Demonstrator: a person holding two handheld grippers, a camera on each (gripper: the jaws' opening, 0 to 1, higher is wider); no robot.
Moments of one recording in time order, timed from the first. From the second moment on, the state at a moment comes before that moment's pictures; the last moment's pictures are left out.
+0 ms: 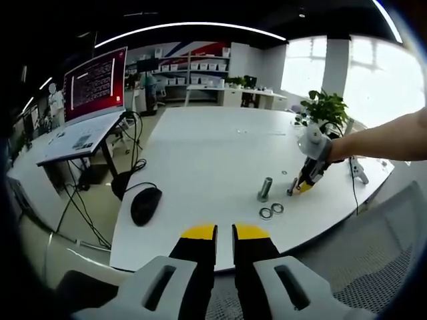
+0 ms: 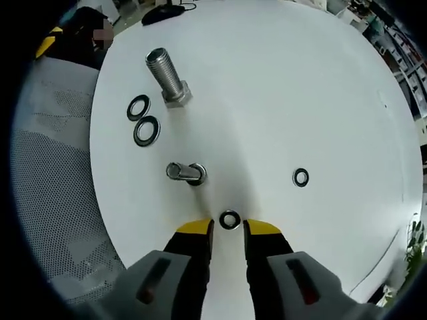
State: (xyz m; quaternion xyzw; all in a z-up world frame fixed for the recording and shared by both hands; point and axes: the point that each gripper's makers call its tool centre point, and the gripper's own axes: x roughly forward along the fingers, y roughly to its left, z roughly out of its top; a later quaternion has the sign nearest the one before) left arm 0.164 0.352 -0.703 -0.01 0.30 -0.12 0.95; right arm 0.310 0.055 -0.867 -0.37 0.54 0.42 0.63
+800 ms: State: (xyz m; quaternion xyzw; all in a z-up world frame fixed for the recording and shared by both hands) left arm 0.164 0.352 -0.702 -0.01 0.29 -0.12 0.95; right arm 0.311 0.055 -0.869 -0.37 0.53 0.40 0.65
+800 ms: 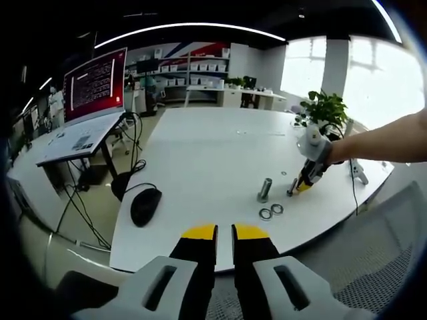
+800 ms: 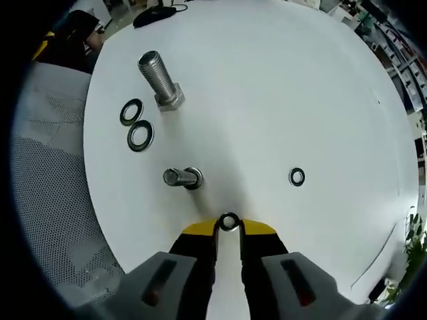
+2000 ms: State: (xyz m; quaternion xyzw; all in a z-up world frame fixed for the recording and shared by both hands) left arm 0.165 0.351 -0.700 -0.01 0.29 -0.13 0.95; right arm 0.305 0.071 -0.817 -0.31 0.54 0.43 0.66
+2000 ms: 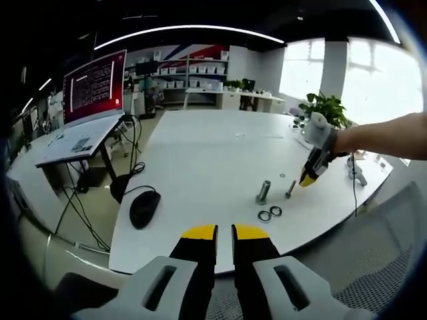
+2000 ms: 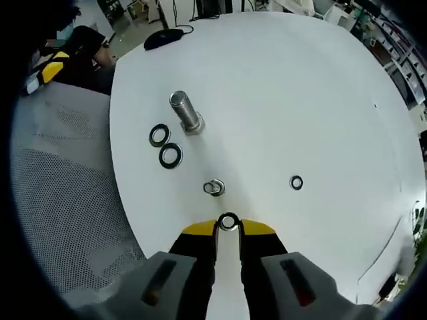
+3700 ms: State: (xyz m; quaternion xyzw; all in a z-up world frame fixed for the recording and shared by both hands) left arm 0.164 0.351 -0.701 -0.01 0.29 -0.12 0.95; right arm 0.301 0.107 -0.823 -0.35 0.51 0.46 0.63
